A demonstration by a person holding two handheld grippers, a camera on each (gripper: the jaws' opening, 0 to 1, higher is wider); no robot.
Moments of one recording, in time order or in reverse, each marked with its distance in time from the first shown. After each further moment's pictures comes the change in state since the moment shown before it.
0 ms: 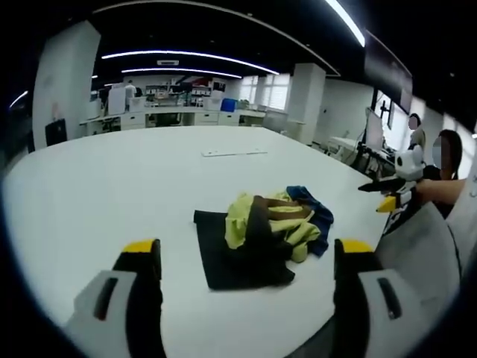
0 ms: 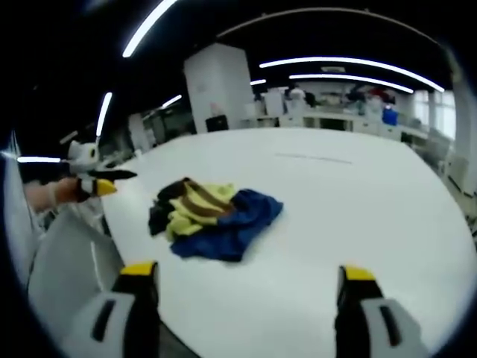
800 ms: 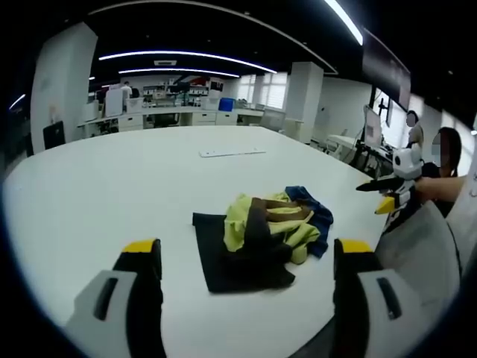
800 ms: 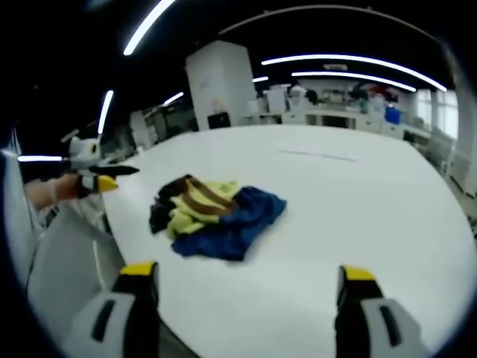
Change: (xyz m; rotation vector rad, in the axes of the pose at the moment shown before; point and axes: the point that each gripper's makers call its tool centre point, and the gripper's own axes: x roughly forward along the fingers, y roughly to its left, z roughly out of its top) left arm 0.004 -0.002 0.003 0.018 0.004 -0.006; right arm 0.006 0.004 0.000 -0.006 0.020 0.015
